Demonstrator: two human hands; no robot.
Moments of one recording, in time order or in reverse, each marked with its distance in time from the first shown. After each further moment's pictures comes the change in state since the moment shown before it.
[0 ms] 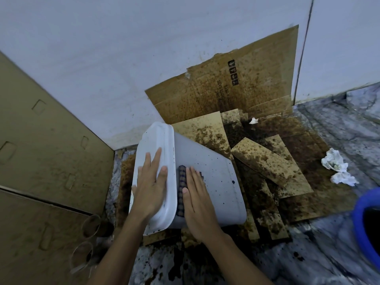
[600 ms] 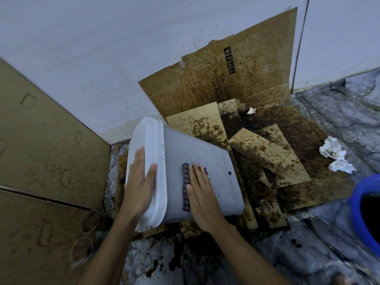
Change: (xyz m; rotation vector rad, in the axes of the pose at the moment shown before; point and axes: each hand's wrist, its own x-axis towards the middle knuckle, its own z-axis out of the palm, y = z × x) left_hand -0.004 -0.022 -0.006 -0.105 0.007 -0.037; right_hand -0.003 0.030 -0.003 -0.080 -0.067 0.048
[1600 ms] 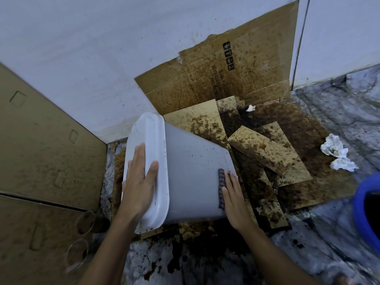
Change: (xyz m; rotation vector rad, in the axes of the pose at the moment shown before) left_hand 0.004 0.008 0.005 0.025 -0.006 0.020; right_hand -0.007 0.120 -0.011 0.094 0.154 0.224
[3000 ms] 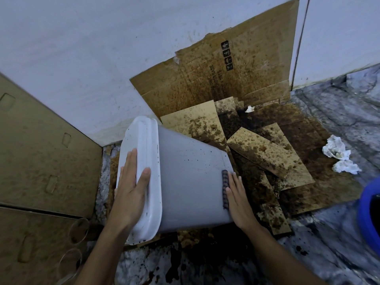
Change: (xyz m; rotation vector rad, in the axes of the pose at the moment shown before) left_hand 0.003 -0.007 -0.005 -0.088 -0.018 -0.025; right_hand 0.027 0.025 -0.006 0.032 -0.076 0.031
